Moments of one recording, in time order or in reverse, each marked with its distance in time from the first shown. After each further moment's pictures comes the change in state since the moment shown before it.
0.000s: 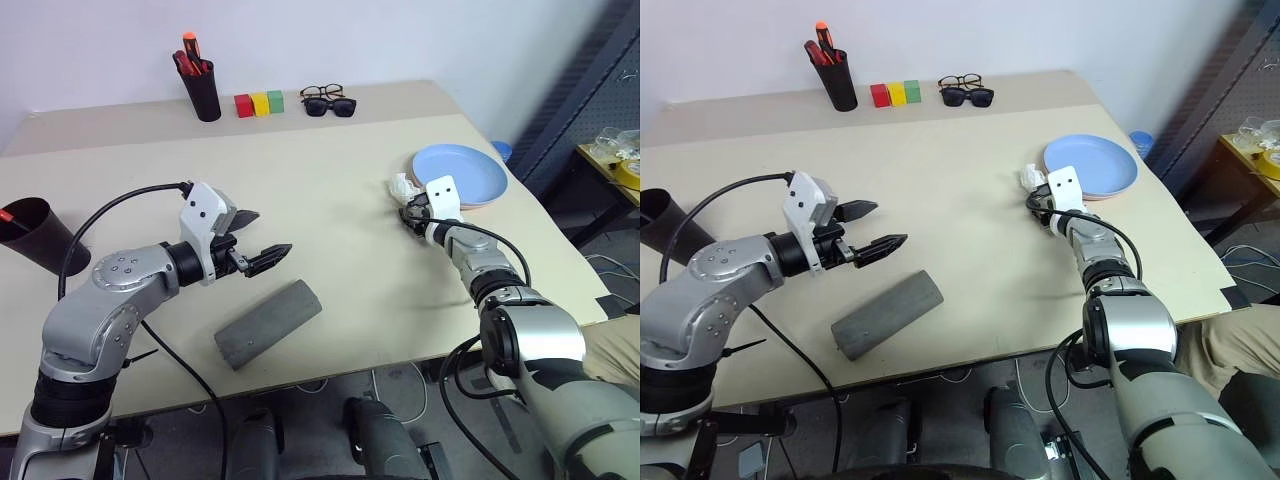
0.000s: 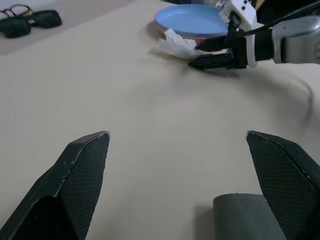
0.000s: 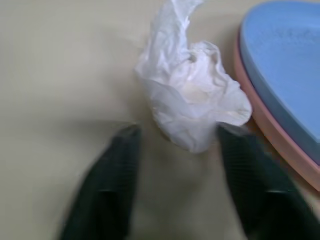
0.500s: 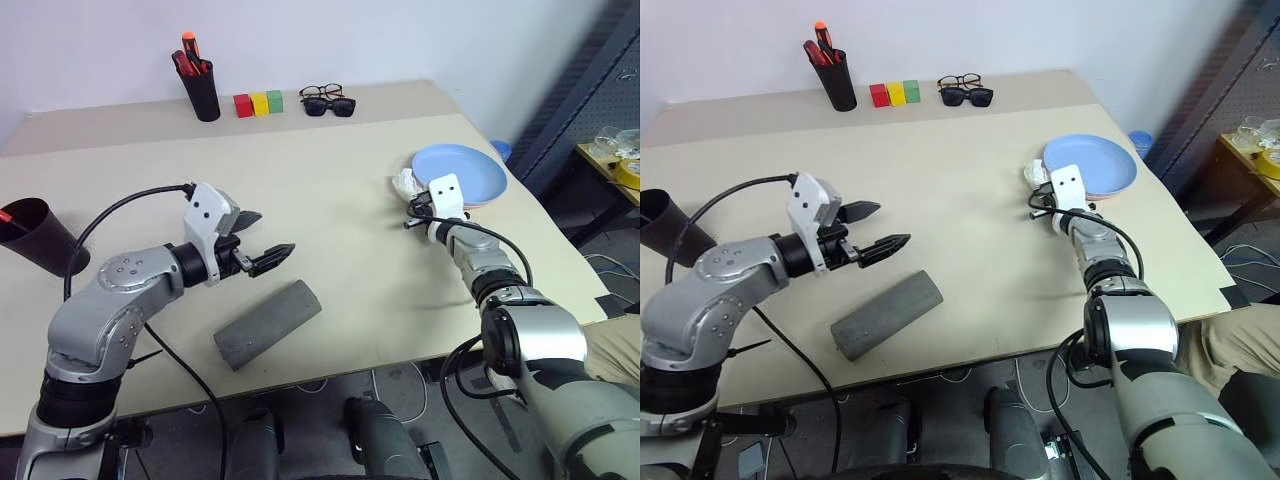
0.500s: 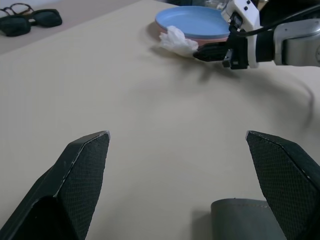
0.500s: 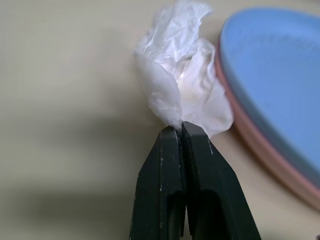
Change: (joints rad) left arm -0.003 -0.029 -0.021 0.011 0.000 0.008 0.012; right arm -0.004 -0.016 -0.015 -0.003 0.010 -0.072 -0.003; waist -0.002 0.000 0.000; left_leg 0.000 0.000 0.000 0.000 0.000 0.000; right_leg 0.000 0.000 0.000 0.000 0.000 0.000
